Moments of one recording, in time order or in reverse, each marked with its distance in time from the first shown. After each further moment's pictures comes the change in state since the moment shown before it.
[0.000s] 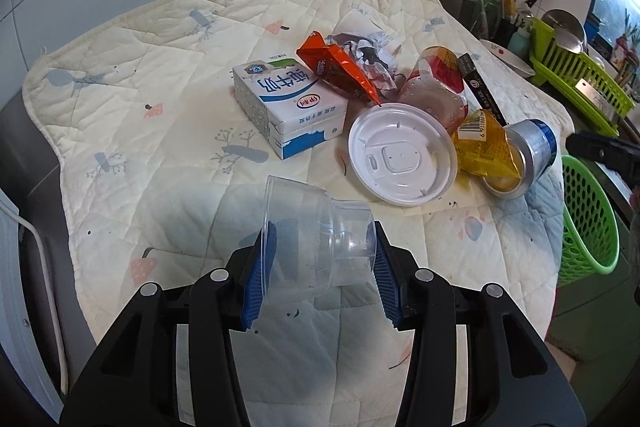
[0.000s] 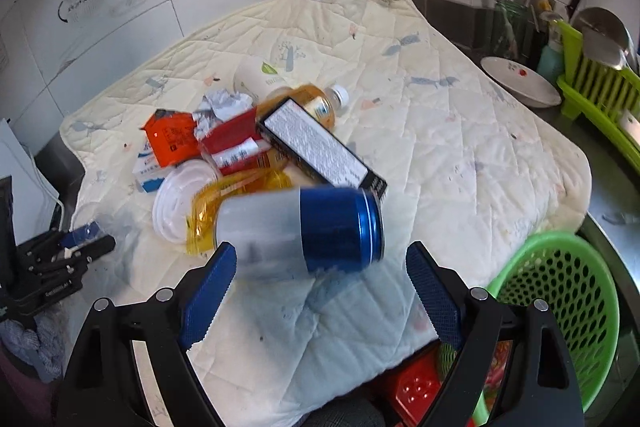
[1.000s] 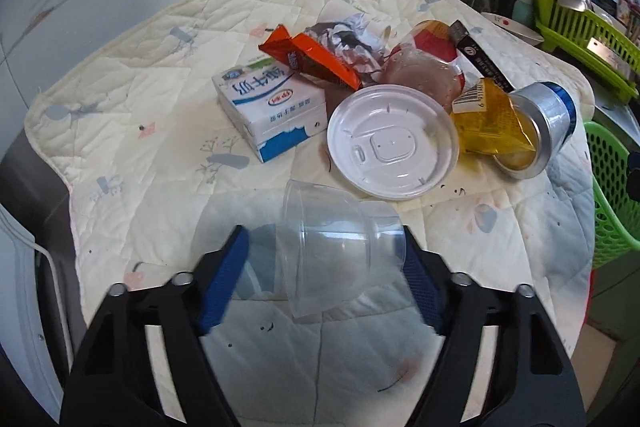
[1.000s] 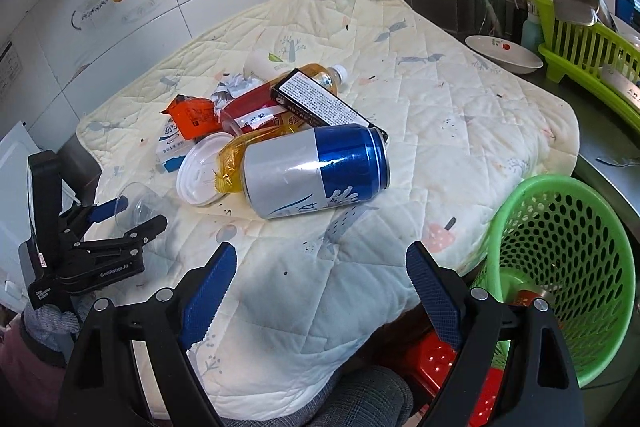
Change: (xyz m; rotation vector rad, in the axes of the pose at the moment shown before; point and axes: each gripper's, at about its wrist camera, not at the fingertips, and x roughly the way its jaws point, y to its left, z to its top) left arm 0.021 -0.033 -0.006 0.104 0.000 0.104; right arm -0.031 0.010 -0.062 0.093 -0.015 0.023
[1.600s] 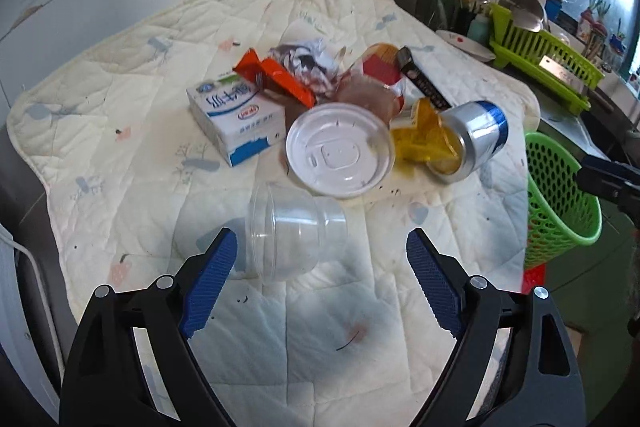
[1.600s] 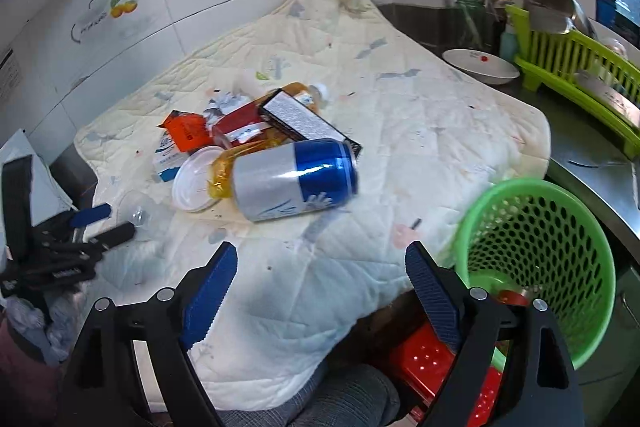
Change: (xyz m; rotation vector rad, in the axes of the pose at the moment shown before) left arm -0.034 0.001 0.001 0.006 -0.026 -0.173; right arm -0.031 -0.005 -0.003 -0.001 -0.053 -0.040
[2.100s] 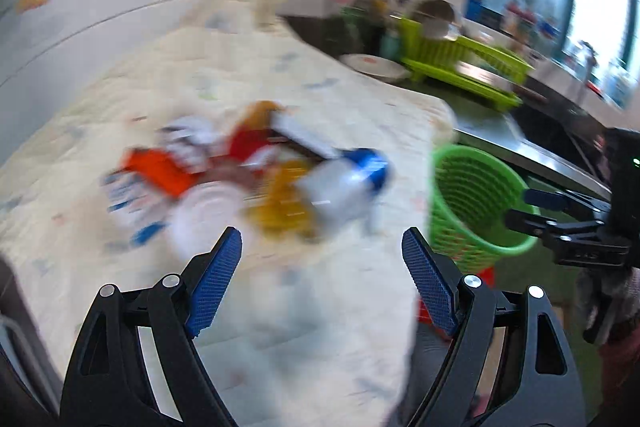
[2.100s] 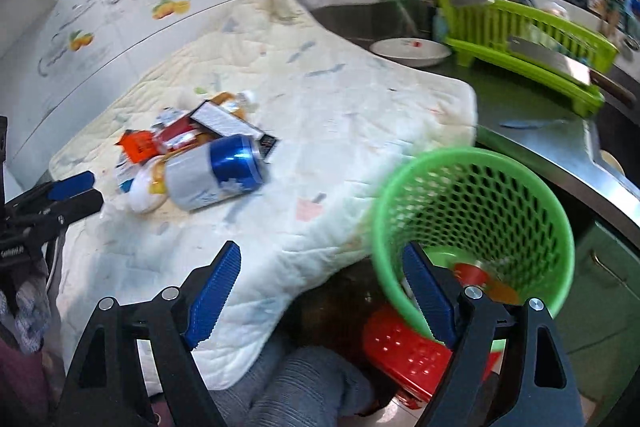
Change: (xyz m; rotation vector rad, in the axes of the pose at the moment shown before) left arm -0.039 -0.071 0.036 0.128 -0.095 -0.174; right arm -0.040 -0.056 -0.024 0.101 -0.031 -0.091
